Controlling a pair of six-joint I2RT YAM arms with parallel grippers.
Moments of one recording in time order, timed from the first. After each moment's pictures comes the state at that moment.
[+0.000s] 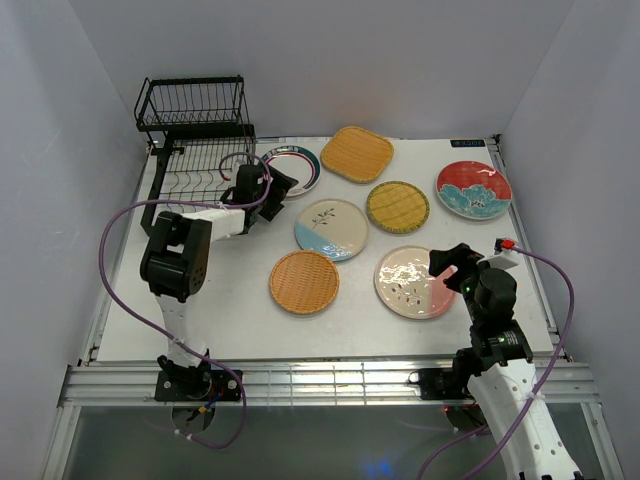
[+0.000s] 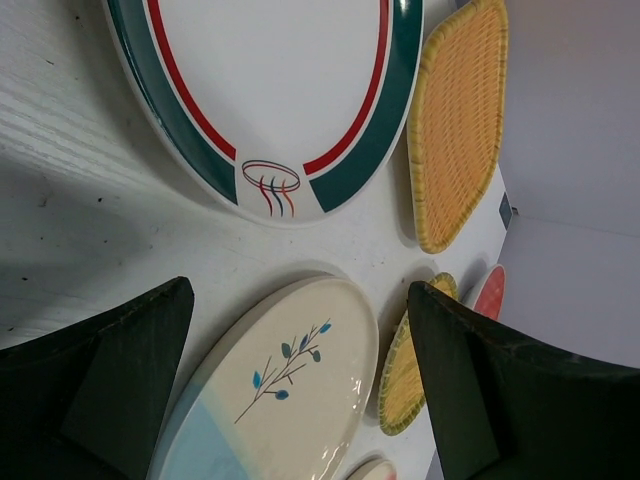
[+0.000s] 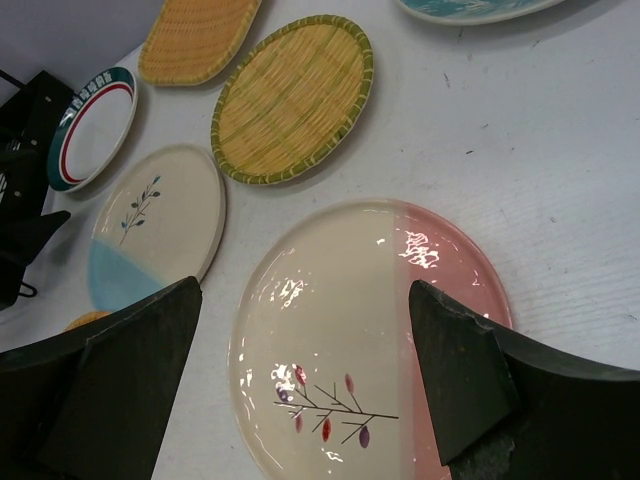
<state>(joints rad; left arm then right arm) -0.29 1.97 1.18 0.24 0.04 -1.15 0.15 0.35 0.28 -0.19 0.09 0.56</state>
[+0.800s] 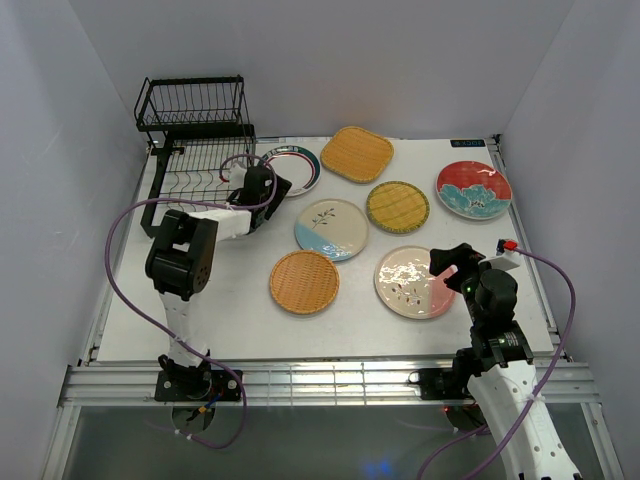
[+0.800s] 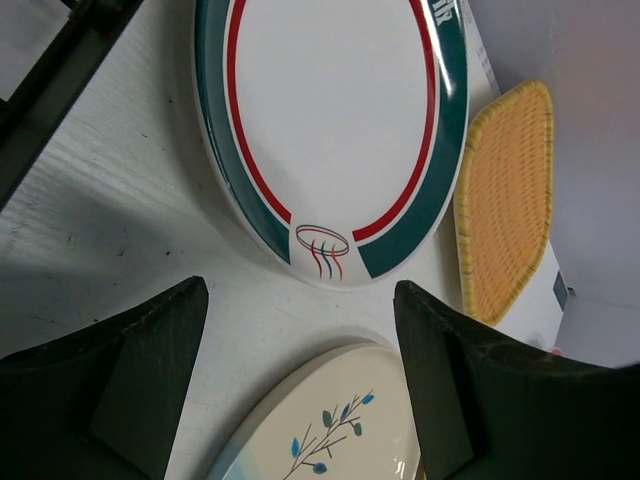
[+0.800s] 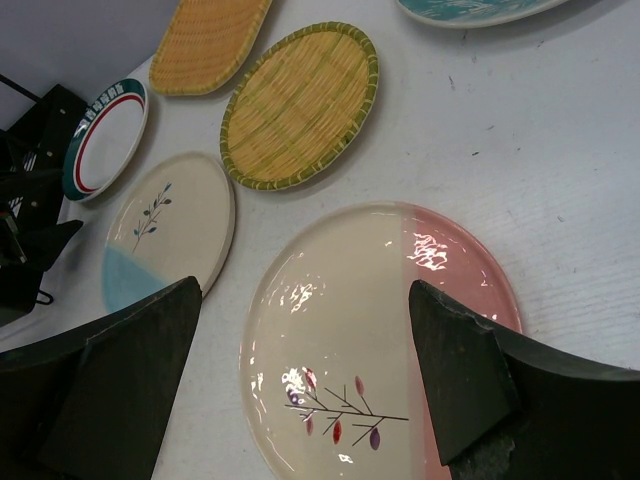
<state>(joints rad) -0.33 2.00 1.20 0.24 -0.20 -1.13 0.15 0.33 0.28 -0.19 0.09 0.60</state>
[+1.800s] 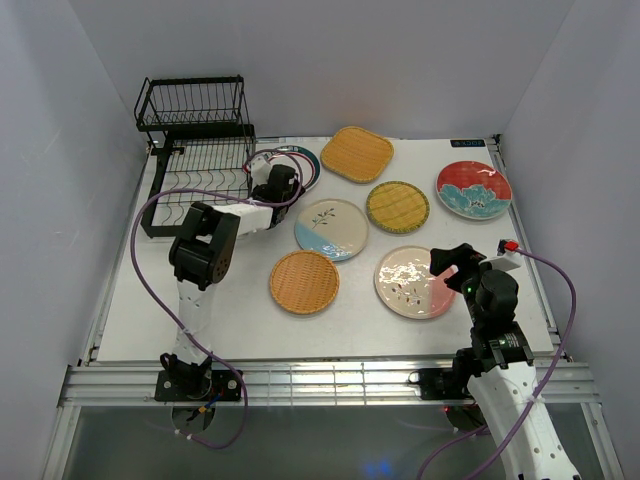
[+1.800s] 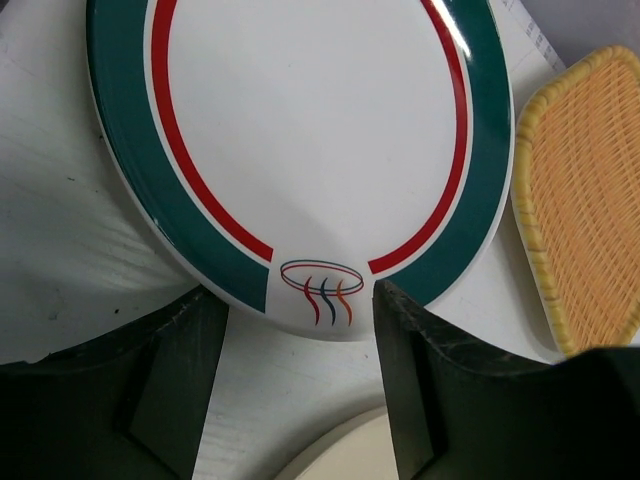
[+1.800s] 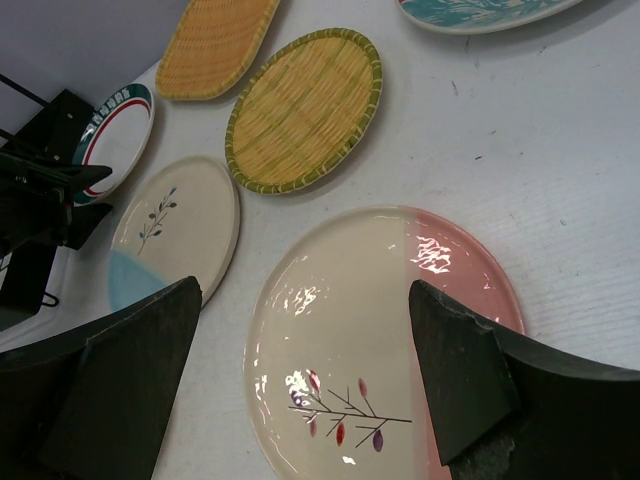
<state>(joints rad) -0.42 2.17 1.38 0.19 -0.40 -0.93 0.15 0.32 0.28 -0.19 0.09 0.60</state>
